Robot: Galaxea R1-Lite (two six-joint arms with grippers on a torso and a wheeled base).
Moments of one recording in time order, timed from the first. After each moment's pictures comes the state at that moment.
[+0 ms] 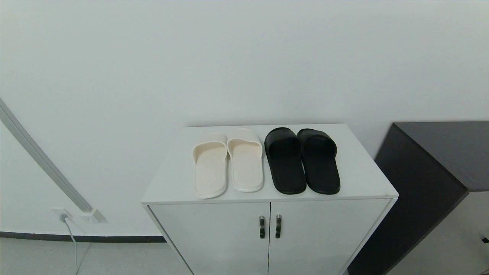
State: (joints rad) left arm 0.00 0.00 0.00 0.00 0.01 0.00; right arm -0.01 0.00 0.00 0.00 0.07 -0.01
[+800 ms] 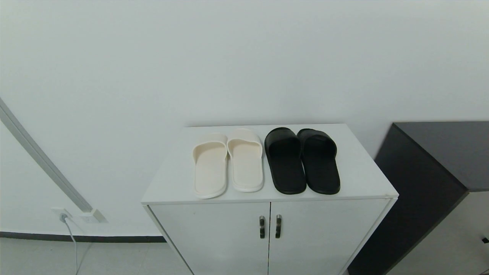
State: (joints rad) left arm 0.00 0.00 0.00 0.00 0.01 0.00; right arm 0.00 0.04 -0.15 -0.02 0.08 0.02
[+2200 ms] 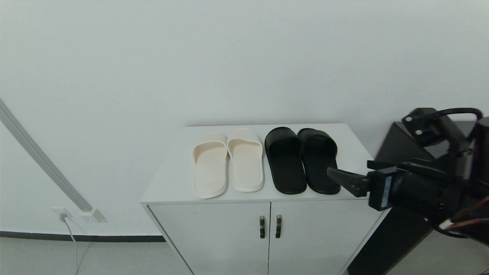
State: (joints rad) left arm 0.00 0.00 0.00 0.00 0.01 0.00; right arm 0.77 1.38 -0.73 -0.41 -0.31 0.23
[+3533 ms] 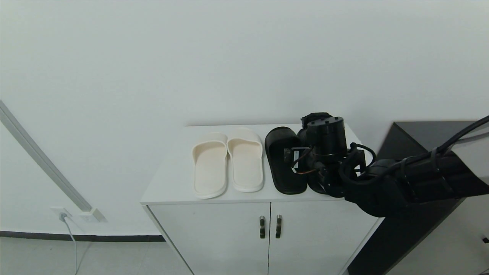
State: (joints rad) left arm 0.00 0.00 0.00 0.00 0.01 0.00; right arm 0.71 2.01 -1.24 -0.48 -0.61 0.22
